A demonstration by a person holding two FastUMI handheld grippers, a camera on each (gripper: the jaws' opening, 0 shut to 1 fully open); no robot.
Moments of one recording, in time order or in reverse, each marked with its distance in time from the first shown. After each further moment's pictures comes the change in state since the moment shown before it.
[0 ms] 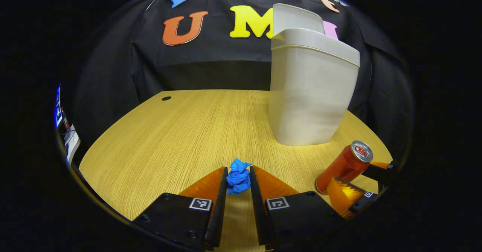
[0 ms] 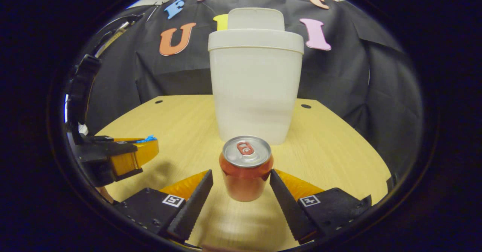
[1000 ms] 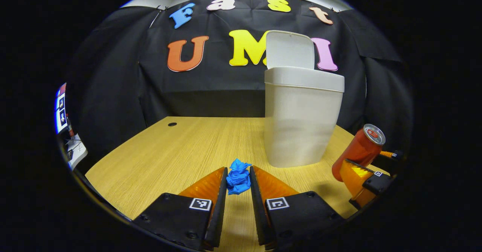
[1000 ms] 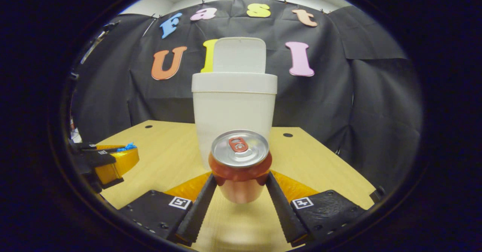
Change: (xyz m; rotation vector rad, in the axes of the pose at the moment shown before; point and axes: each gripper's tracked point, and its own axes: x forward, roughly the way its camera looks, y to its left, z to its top) left arm -0.048 -0.013 0.057 0.030 -0.223 0.024; right arm -0.037 -0.039 0.072 0.023 -0.240 -0.075
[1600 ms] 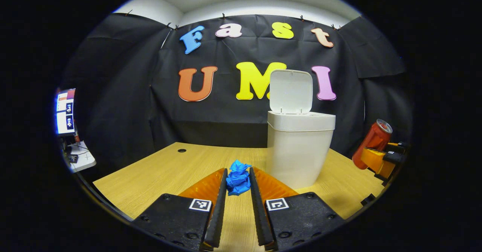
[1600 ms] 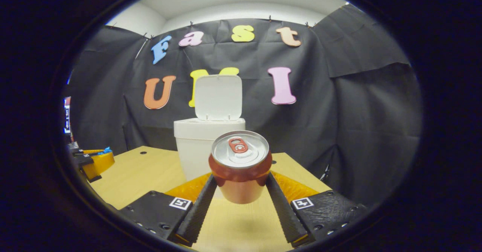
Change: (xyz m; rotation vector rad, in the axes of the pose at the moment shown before) left arm -0.047 0.013 0.062 -0.026 -0.198 0.048; right arm -0.045 -0.060 0.084 0.019 -0.211 -0.016
